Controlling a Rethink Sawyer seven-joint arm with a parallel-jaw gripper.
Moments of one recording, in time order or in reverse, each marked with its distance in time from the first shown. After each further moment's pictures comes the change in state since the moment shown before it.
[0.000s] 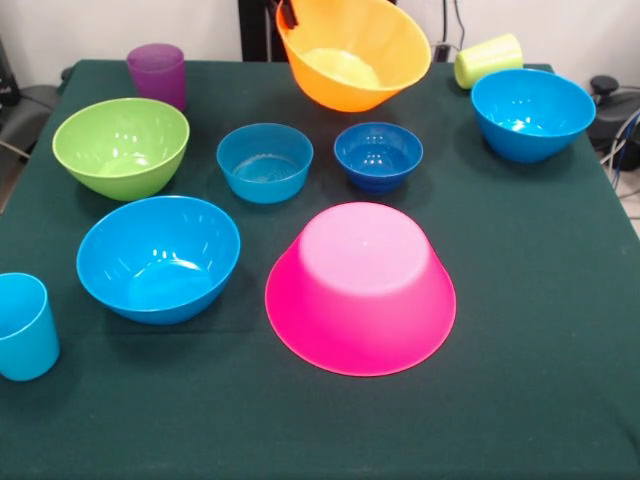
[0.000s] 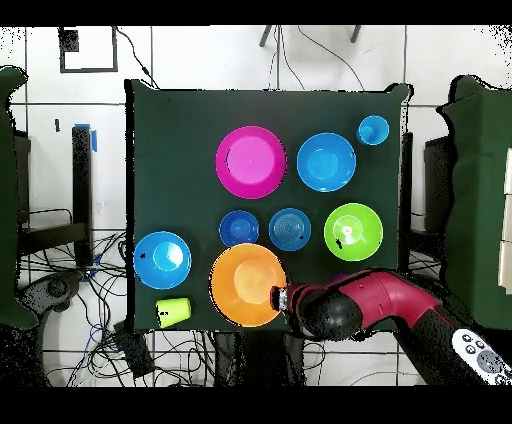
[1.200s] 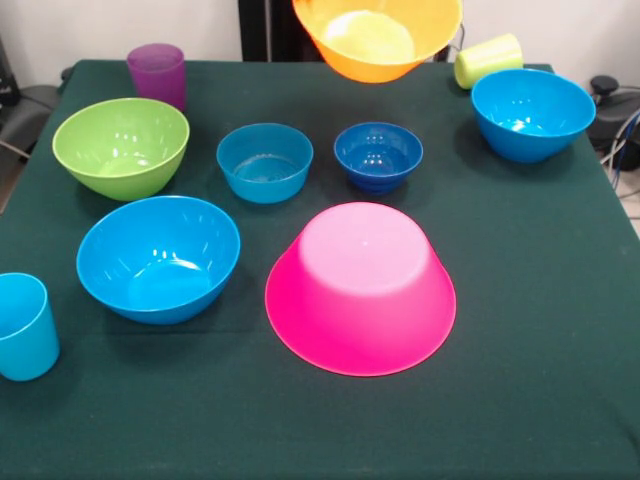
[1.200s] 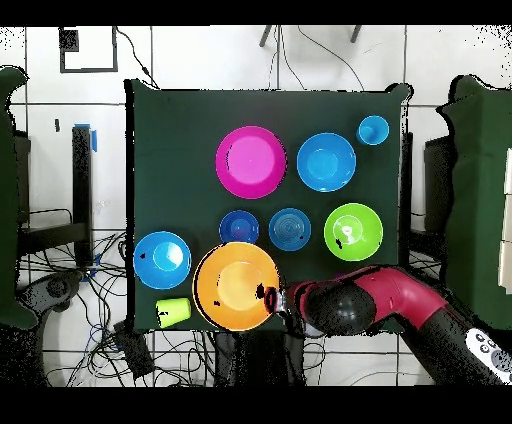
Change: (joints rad) arm -0.112 0.072 0.160 0.016 0.160 0.139 0.000
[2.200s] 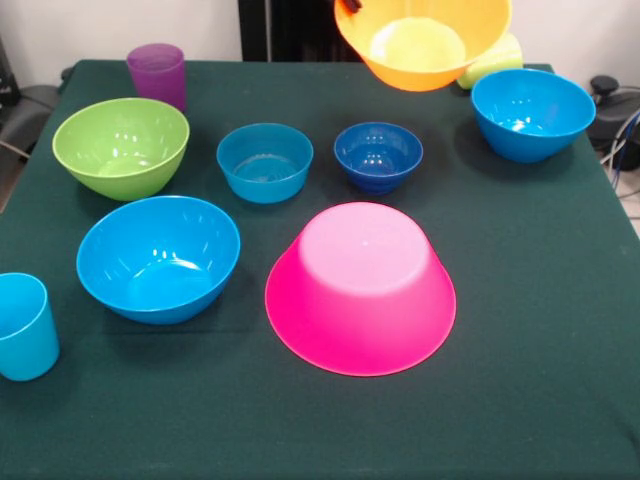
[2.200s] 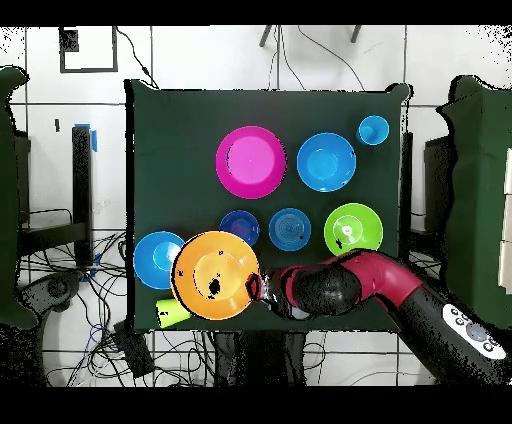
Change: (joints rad) arm 0.031 0.163 0.013 -0.074 -0.002 0.000 -0.039
